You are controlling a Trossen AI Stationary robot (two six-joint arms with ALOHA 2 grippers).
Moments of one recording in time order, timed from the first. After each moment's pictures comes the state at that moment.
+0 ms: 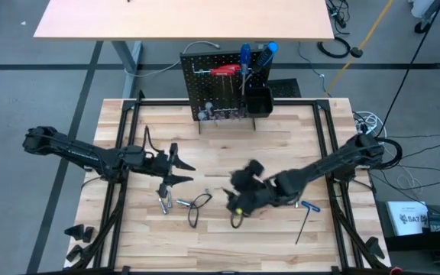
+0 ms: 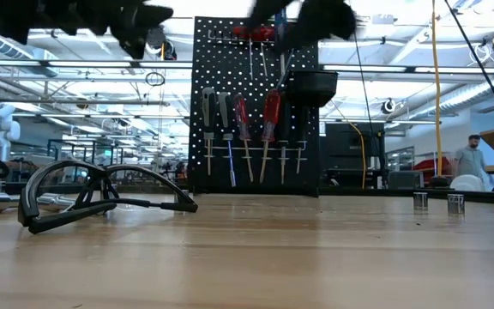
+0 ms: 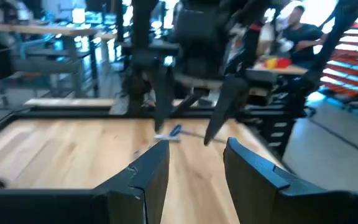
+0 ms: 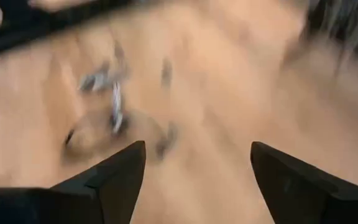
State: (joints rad) left arm -0.16 0.93 0.38 0.53 0.04 -0.05; right arm 0.39 1.72 1.38 -0.52 0.64 0.72
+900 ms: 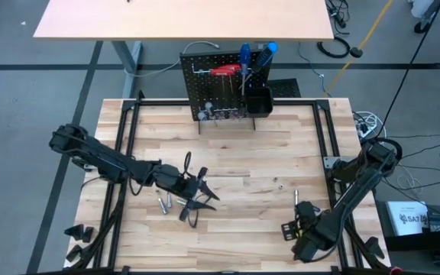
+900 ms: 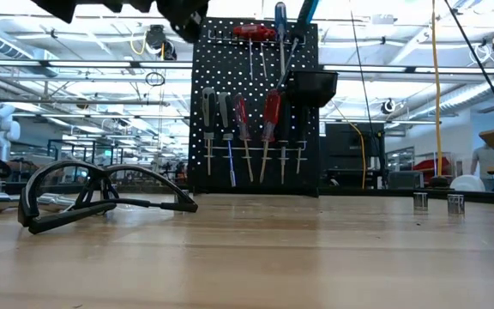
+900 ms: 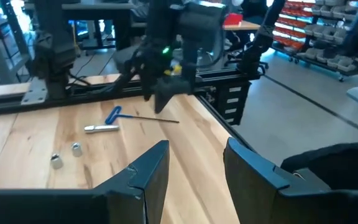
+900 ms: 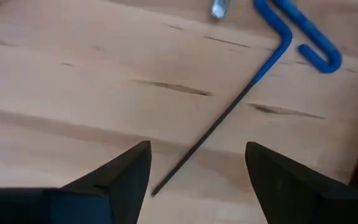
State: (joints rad) left arm -0.30 1.42 0.71 0.54 0.12 0.00; right arm 0.90 1.71 1.14 -1.08 0.05 2.31
